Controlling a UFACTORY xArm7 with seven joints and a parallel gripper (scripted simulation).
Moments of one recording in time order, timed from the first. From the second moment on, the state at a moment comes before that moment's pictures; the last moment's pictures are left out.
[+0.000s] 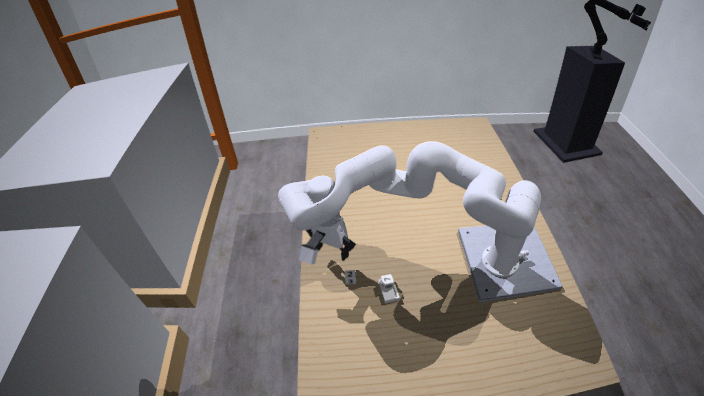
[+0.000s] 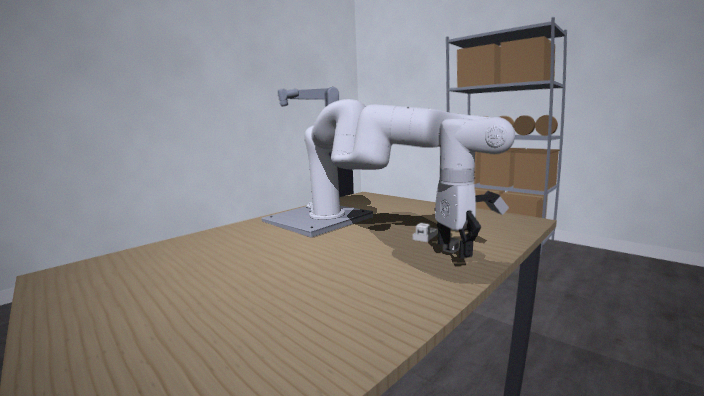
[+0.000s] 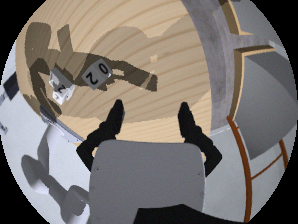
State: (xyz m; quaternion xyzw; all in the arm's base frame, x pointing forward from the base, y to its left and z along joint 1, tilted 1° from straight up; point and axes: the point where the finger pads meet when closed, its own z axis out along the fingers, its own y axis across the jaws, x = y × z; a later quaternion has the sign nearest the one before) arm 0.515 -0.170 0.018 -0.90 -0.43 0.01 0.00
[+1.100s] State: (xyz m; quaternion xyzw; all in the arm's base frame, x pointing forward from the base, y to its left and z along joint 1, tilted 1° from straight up) arm 0.515 -0.170 -0.001 -0.90 -0.43 0.01 0.00
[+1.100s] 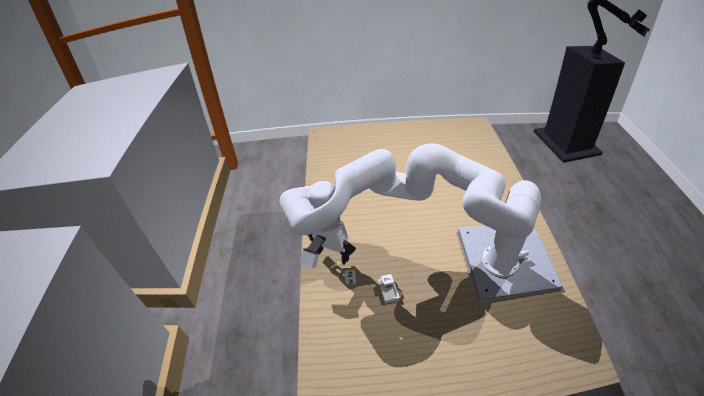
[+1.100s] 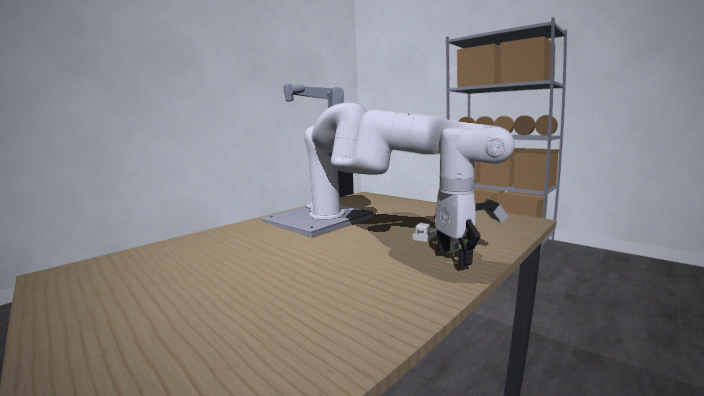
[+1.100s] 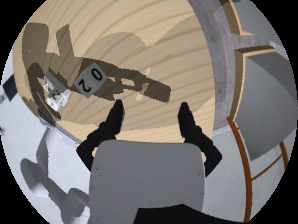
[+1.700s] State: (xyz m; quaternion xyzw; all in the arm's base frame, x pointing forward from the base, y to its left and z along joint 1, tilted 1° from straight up) arm 0.515 -0.170 -0.001 -0.90 -0.43 0.01 0.00
